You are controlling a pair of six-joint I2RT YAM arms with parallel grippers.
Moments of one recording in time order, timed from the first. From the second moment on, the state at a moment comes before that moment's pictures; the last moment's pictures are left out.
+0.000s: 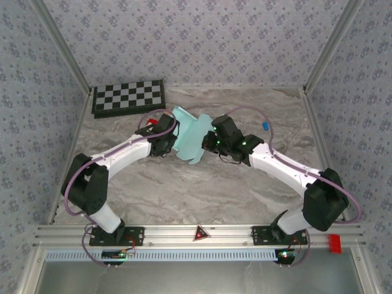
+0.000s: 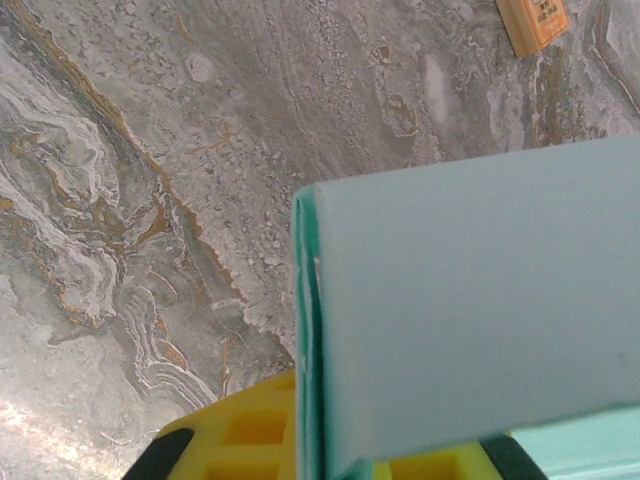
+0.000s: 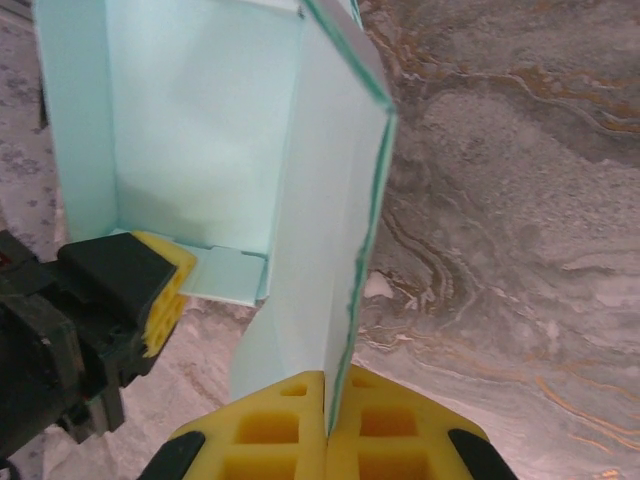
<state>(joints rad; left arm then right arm) -0.60 1.62 1.13 -0.55 -0.25 -1.41 0.71 1.45 1.10 -0.40 -0.01 0.90</state>
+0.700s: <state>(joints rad) -0.63 1.60 1.13 -0.52 -0.19 -1.18 0.64 1.60 1.36 -0.70 -0.03 0.70</state>
